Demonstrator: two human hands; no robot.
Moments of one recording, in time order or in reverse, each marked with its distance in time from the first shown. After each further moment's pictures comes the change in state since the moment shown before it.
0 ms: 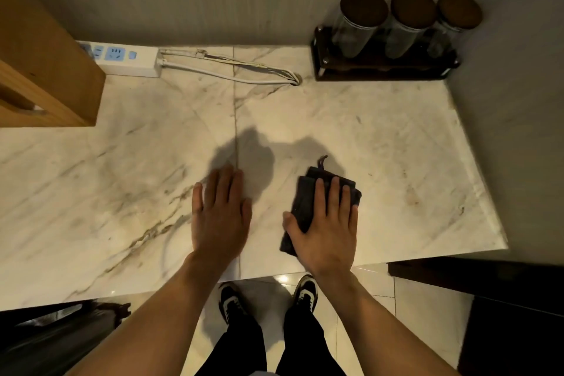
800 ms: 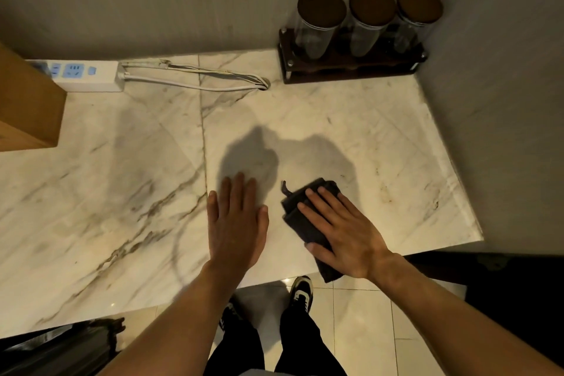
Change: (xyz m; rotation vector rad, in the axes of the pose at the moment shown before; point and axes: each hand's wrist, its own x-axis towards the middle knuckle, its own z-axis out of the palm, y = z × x) left_hand 0.005 0.072 0.004 -0.058 -0.039 0.063; right_hand 0.037 0.110 -0.036 -0.192 -0.272 -0.697
